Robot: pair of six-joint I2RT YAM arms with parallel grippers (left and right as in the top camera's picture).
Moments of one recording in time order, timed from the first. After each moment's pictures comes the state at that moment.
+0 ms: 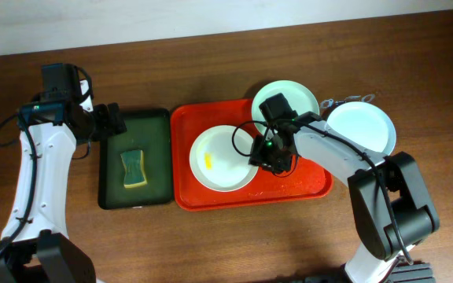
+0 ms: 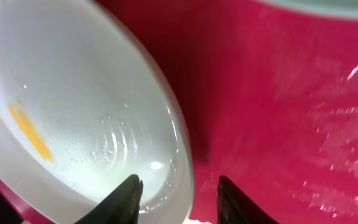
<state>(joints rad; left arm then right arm) 0.06 1.71 1.50 -0.96 -0.03 -0.16 0.33 1.82 1.11 -0.65 -0.31 0.68</state>
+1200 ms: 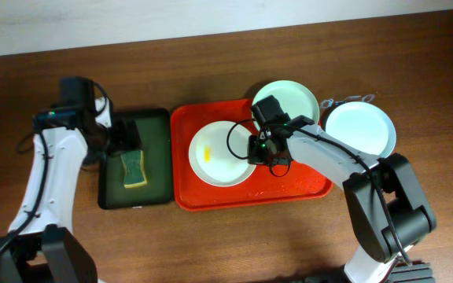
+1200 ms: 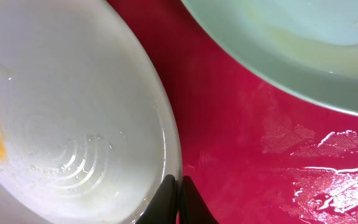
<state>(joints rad) 0.02 1.71 1.39 -1.00 0.12 -0.16 0.39 1.82 1.11 -0.58 -0.13 0.56</state>
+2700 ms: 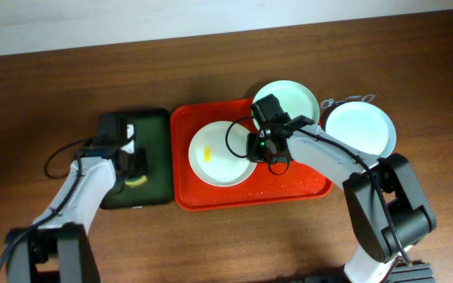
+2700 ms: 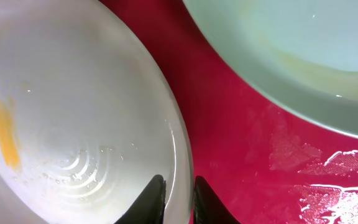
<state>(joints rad) -0.07 1.66 1.01 -0.59 -0.05 -0.11 0.39 1.82 1.11 -0.54 -0.13 0.56</state>
